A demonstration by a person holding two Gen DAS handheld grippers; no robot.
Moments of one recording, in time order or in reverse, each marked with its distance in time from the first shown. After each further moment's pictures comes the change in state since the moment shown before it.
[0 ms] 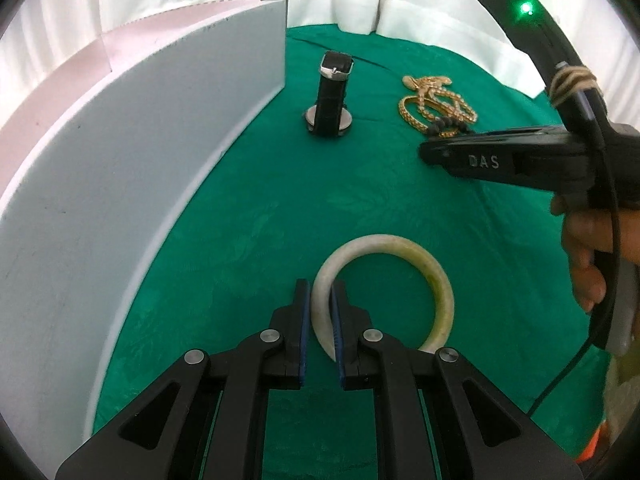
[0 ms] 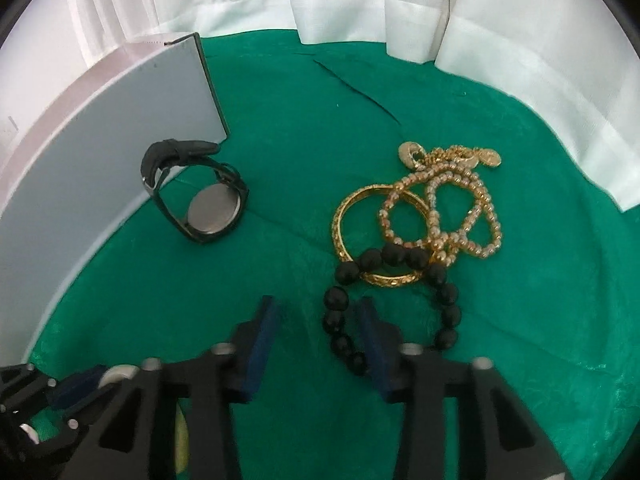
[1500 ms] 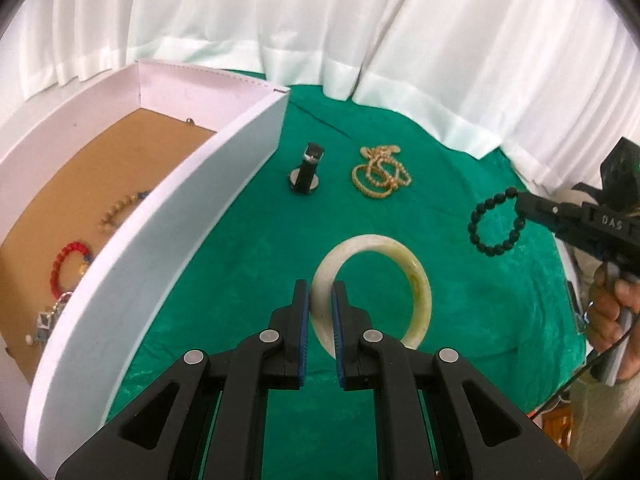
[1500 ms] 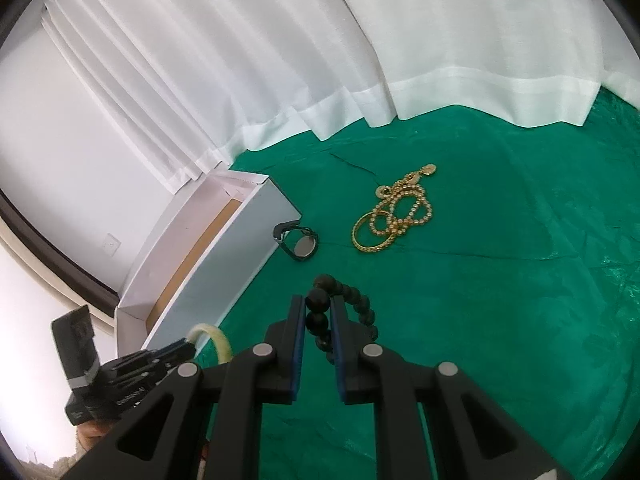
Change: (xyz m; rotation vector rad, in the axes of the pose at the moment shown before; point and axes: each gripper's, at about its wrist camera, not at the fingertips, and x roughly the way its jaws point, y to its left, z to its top) left arm -0.115 0.018 -0.004 -0.107 -0.122 -0.166; right arm -0.182 -0.098 -0.080 0.345 -0.228 0.421
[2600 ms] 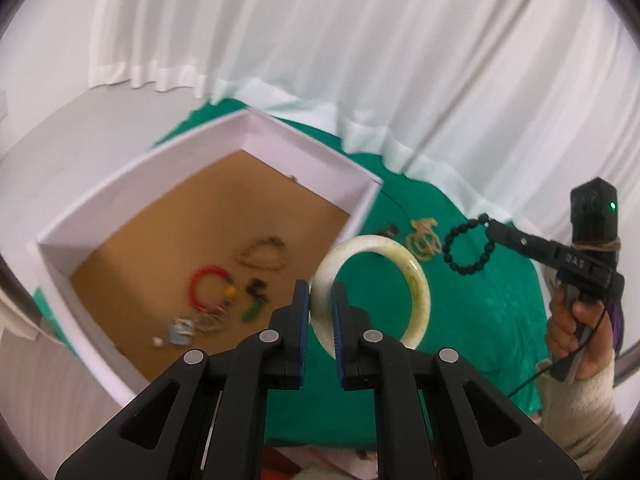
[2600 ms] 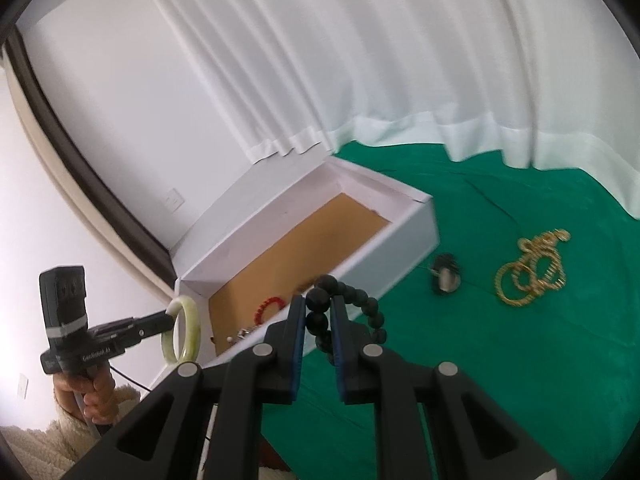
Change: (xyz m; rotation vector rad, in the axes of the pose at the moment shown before) left arm -0.149 0.131 0.027 -0.166 -0.127 0.045; right arm 0.037 0.173 0.025 -0.273 0.049 0.204
